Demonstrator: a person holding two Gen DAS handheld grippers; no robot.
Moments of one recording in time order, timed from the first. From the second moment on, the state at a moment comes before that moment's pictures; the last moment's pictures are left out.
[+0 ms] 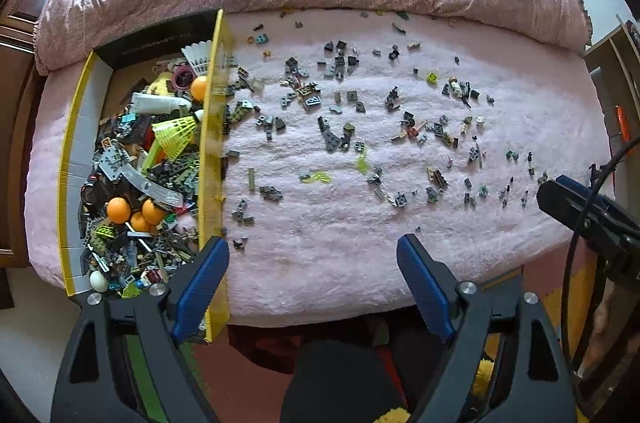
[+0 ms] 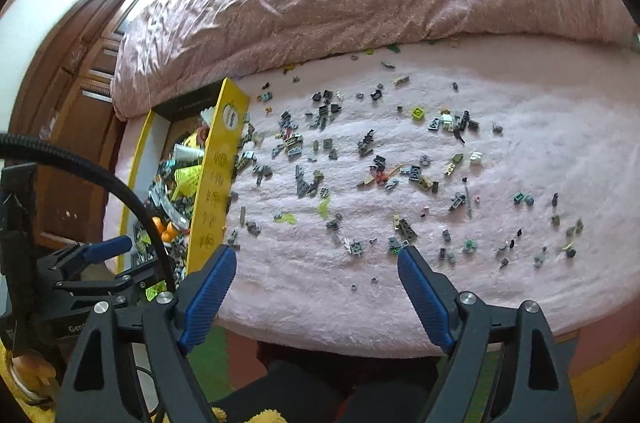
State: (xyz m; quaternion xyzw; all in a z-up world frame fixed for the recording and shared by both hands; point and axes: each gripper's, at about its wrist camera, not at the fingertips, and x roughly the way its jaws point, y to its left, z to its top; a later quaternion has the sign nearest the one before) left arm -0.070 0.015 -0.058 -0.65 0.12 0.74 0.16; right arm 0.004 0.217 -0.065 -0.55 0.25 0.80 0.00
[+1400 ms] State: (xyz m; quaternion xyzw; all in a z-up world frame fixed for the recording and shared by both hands) left arm -0.197 0.245 -0.212 -0.65 0.11 0.73 0.16; right arm 0.009 0.408 -0.221 -0.53 0.28 0.79 0.15
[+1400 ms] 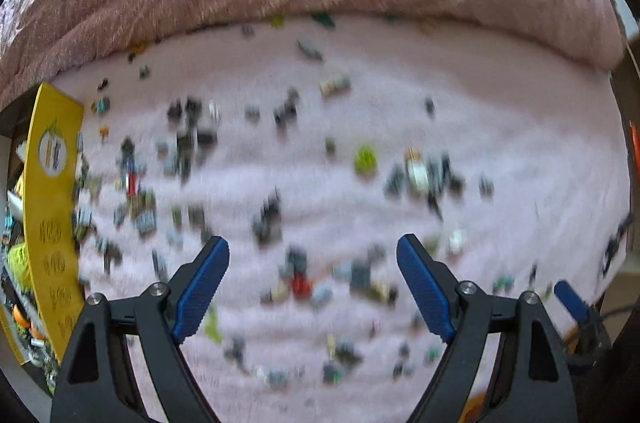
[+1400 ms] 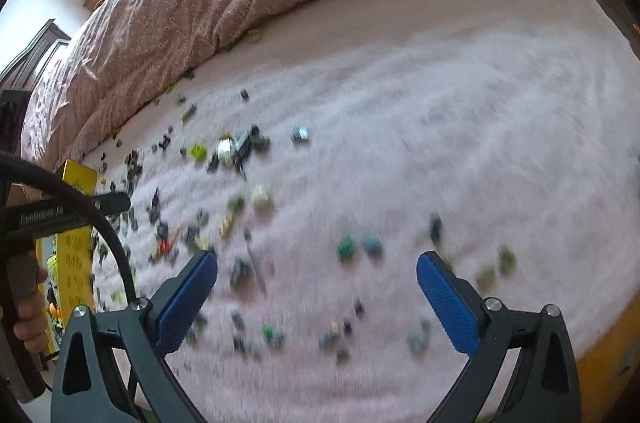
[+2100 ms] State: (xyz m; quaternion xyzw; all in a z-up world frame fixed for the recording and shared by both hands) left arm -0.336 0.294 -0.316 -0.61 0.14 0.74 0.23; right arm -0.061 0.406 -0.299 -0.54 0.22 0.80 0.17
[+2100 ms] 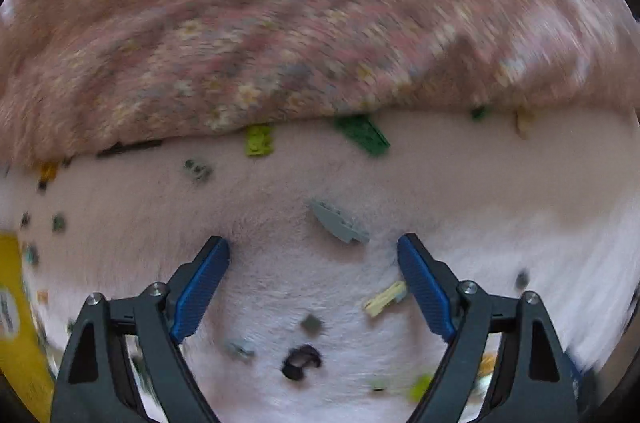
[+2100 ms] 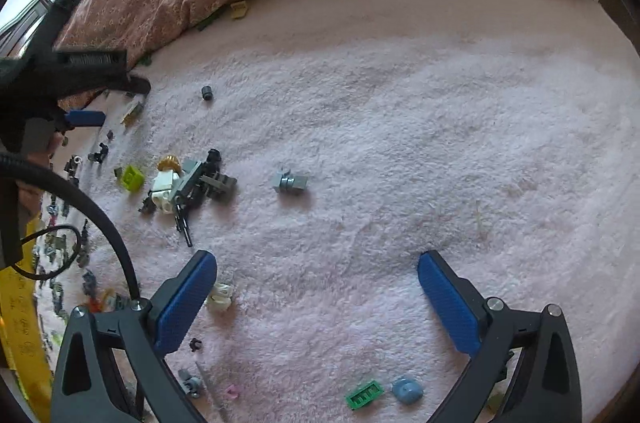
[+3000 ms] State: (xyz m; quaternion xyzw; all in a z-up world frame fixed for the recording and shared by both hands) left arm -0.365 0.302 -0.311 -0.52 0.27 0.72 0.37; right arm -0.065 0.395 -0.296 -0.52 0.21 0.80 0.21
